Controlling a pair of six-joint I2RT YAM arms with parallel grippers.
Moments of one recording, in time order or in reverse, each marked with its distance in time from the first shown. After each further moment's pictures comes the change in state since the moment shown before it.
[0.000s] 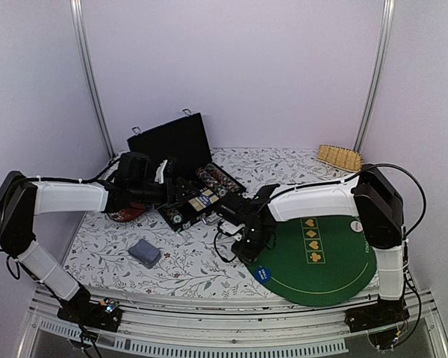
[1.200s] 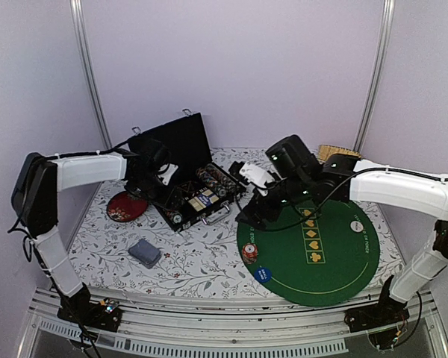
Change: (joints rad) left arm 0.000 0.205 0.431 -0.758 -0.516 0.555; right arm -0.063 -0.509 -0.183 0.278 -0.111 -0.235
